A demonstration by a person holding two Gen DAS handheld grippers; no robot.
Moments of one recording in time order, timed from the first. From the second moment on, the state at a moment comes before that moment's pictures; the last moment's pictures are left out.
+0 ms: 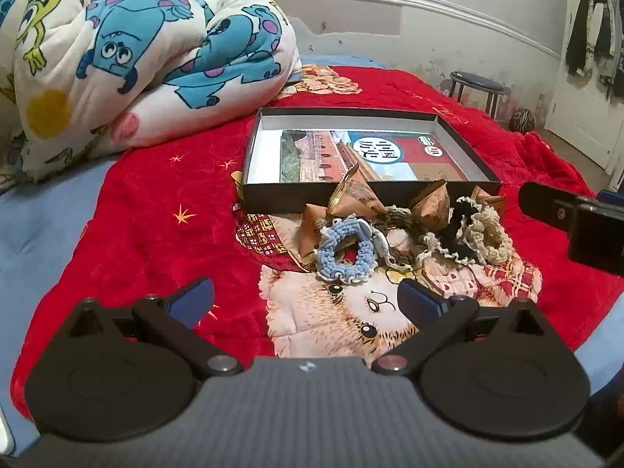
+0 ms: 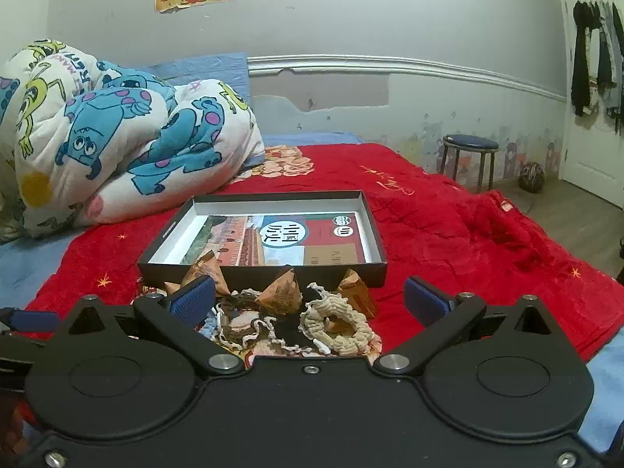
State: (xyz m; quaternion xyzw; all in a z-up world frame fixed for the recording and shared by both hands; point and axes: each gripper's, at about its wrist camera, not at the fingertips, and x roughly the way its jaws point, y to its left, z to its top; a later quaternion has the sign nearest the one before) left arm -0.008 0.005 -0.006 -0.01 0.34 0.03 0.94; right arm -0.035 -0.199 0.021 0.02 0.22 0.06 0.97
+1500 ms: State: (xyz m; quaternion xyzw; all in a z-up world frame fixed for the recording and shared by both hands) left arm -0.017 0.006 0.006 -0.02 0.31 0.03 0.95; right arm -0.017 -0.202 0.007 0.05 0.25 0.04 0.97
